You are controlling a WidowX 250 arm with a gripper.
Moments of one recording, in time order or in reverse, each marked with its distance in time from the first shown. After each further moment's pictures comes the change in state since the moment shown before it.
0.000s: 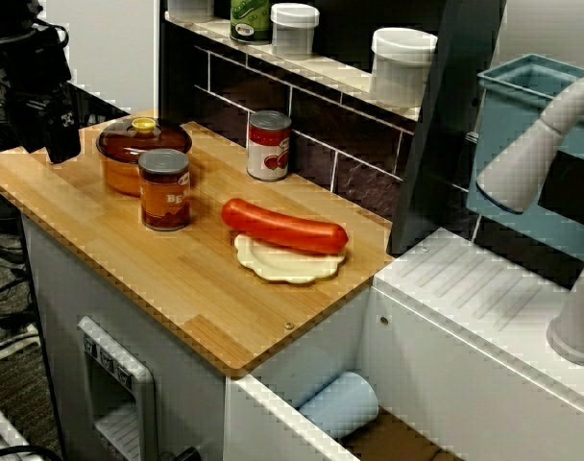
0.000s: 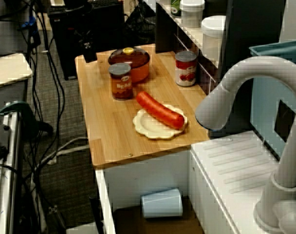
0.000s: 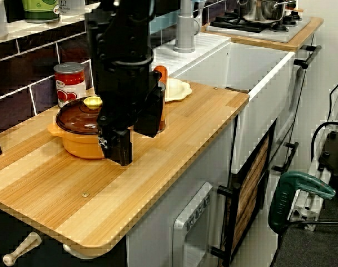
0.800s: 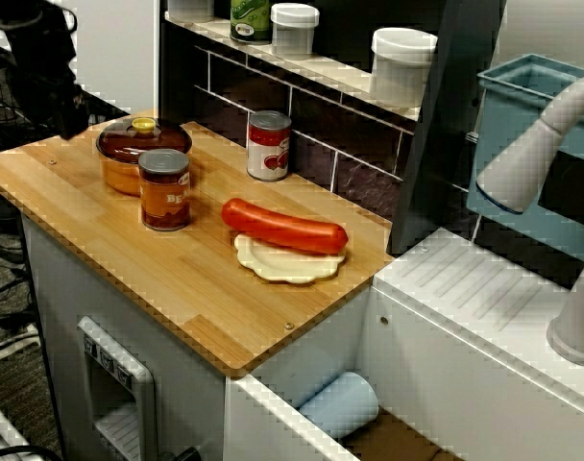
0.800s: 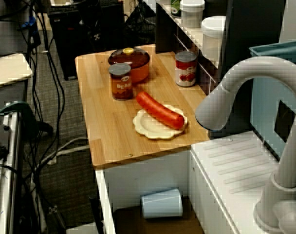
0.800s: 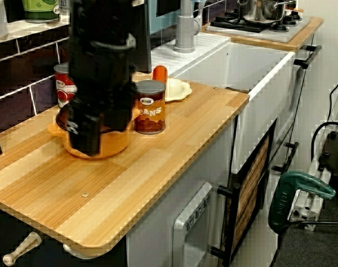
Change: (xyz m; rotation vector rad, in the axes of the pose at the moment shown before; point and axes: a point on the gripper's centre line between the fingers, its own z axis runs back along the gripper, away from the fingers) arm 0.025 0.024 0.018 0.135 -0.094 0.038
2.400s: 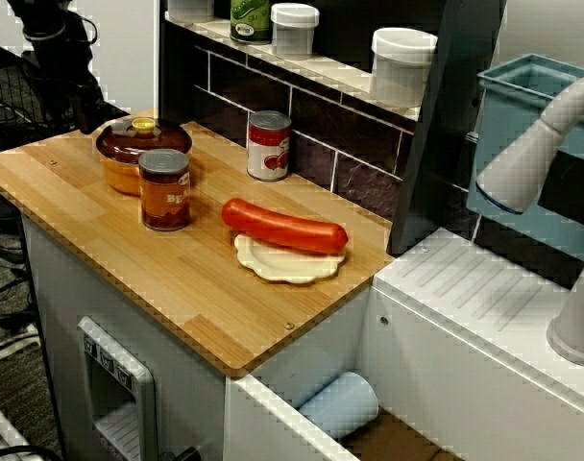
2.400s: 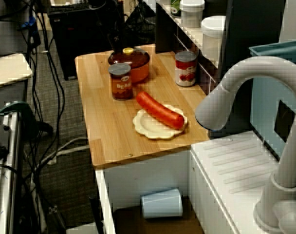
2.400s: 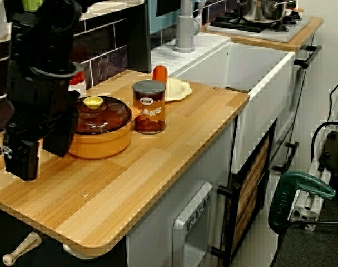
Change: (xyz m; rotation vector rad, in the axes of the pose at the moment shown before) arm 0.042 0.033 -0.035 0.103 -0.060 0.055
